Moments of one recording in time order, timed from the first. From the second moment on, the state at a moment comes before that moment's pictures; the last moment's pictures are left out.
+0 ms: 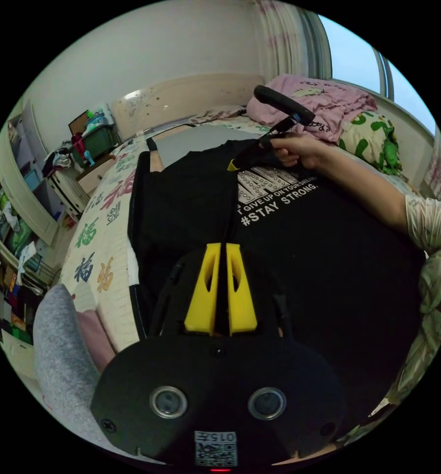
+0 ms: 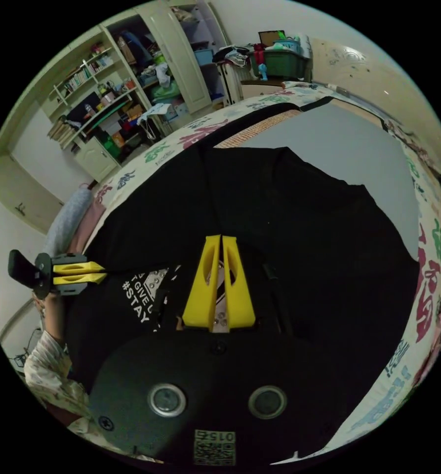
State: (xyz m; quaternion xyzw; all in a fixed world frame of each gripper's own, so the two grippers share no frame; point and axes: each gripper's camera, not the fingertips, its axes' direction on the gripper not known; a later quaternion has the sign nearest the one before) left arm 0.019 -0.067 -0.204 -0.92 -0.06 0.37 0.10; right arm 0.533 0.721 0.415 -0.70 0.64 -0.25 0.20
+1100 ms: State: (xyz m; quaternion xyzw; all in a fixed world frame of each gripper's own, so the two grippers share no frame) left arm 0.058 -0.066 -0.197 -0.92 -0.05 0.38 0.09; right arm 0.634 0.919 0.318 -0.68 0.59 -0.44 -0.01
